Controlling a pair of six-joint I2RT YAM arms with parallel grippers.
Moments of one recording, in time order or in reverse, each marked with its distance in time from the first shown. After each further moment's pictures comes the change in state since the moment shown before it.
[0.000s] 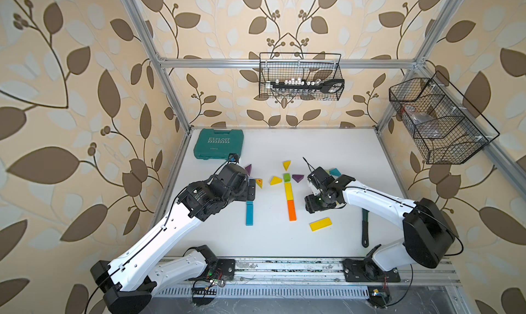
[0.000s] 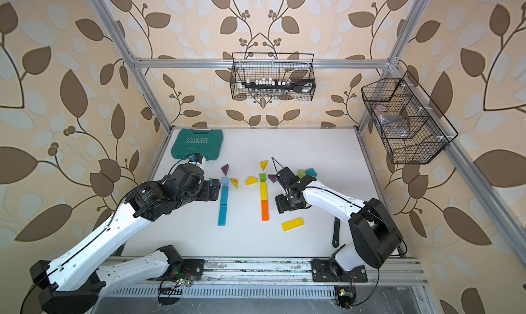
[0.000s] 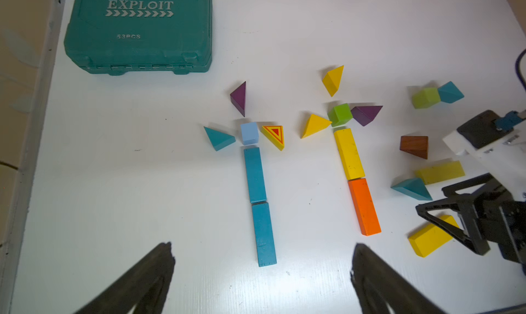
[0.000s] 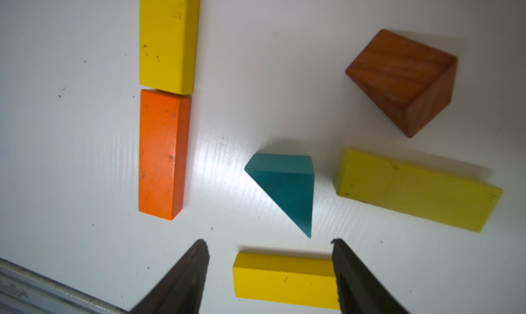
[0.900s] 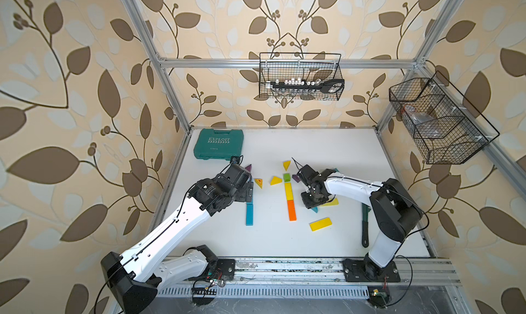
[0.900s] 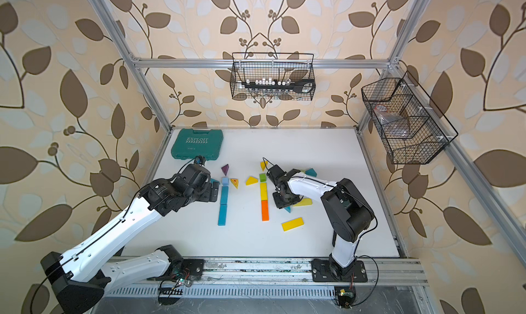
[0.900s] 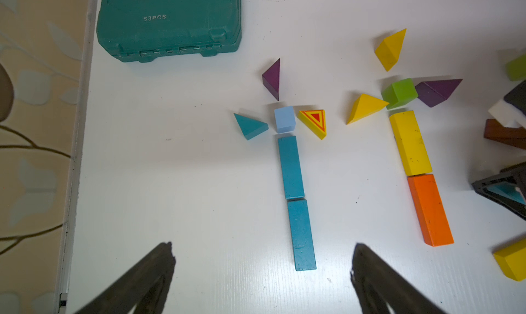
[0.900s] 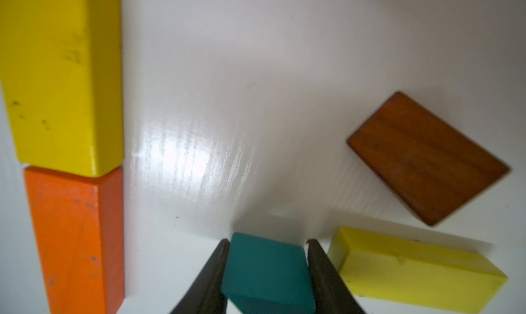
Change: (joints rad) left arm 0.035 0.057 -0.069 0.014 -0.050 0.053; right arm 0.002 0.247 0.124 -0.001 0.089 -0.027
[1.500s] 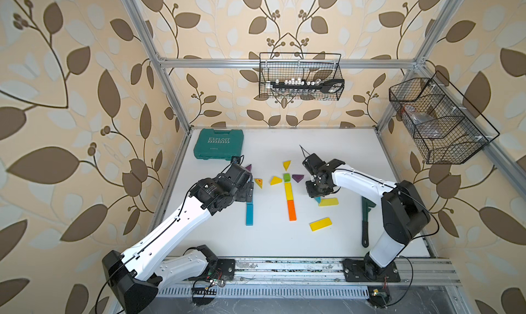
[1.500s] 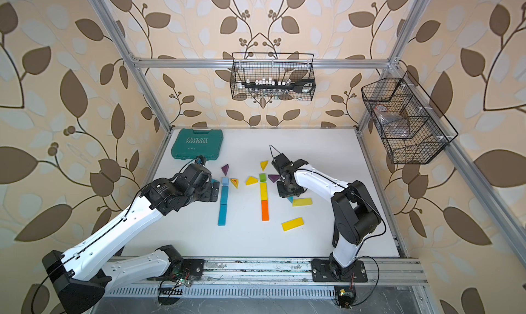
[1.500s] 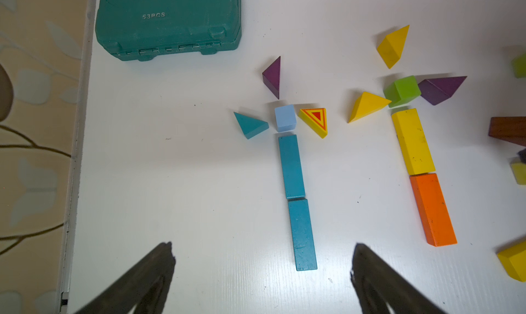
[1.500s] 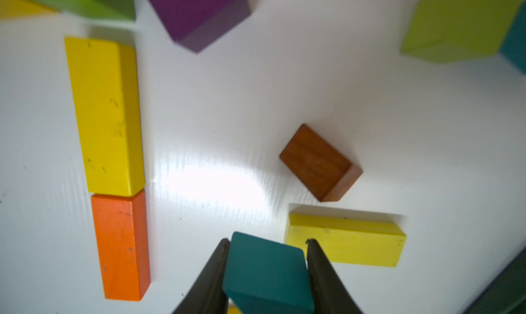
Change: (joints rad) left arm 0.000 0.005 0.000 0.000 -0.001 0.001; right arm -0.129 -0.052 0.159 -0.111 0.027 0.037
